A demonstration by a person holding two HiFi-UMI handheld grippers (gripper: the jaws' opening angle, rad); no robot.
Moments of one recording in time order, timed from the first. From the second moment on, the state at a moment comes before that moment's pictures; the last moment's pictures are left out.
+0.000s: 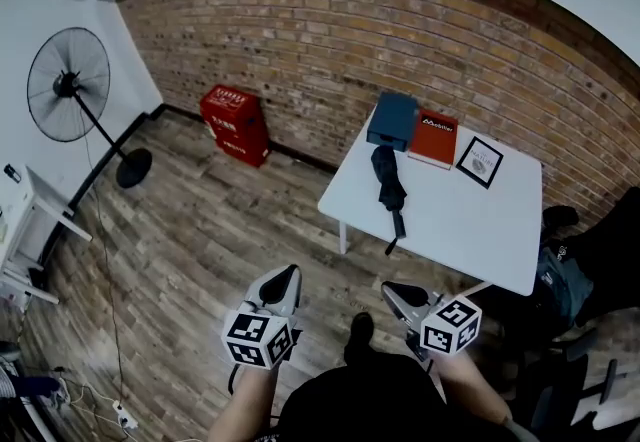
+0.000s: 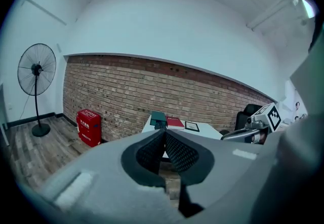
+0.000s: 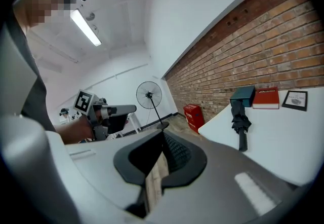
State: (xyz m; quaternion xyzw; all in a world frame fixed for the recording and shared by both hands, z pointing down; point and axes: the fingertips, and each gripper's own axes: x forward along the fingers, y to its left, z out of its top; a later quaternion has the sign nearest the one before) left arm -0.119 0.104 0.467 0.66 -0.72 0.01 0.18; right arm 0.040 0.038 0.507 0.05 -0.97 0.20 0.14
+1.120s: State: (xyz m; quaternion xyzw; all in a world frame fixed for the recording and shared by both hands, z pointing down) left arm -0.351 -0.244 0.495 0.79 -0.59 0.03 0.20; right arm -0.209 -0.236 0.531 0.18 -0.94 0.21 0.18
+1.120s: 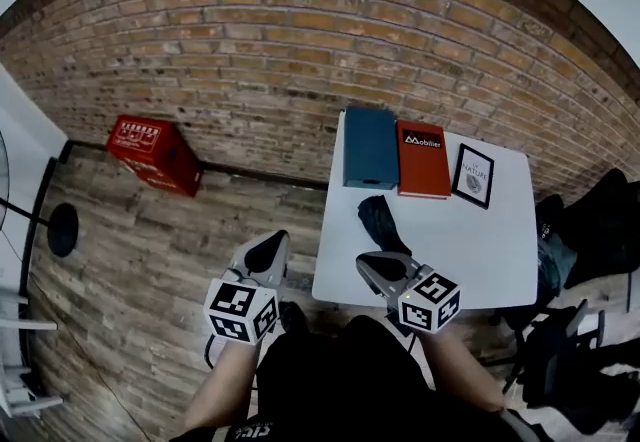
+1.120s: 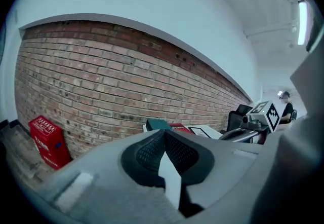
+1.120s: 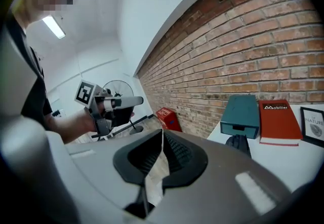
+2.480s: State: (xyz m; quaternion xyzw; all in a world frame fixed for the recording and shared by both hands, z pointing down) left arm -0.254 -0.326 0.527 0.83 -0.50 0.09 0.23; right arm -0.094 -0.329 0.694 0.27 -0.83 0.32 0.35
